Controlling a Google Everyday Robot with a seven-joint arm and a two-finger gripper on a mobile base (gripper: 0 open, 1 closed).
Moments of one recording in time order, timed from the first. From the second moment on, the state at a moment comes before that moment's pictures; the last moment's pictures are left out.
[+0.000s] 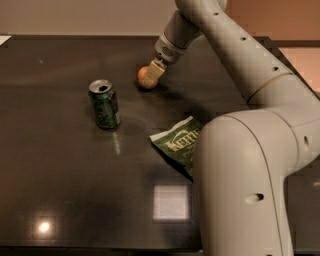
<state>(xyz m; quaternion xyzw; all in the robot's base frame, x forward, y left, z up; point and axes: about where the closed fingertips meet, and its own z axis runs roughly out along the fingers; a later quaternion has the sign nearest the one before) 0.739 0.015 0.850 -0.56 0.79 0.16 0.21</state>
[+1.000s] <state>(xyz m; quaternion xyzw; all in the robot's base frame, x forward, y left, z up) 0.722 -0.024 0.885 -0.56 0.79 0.16 0.22</state>
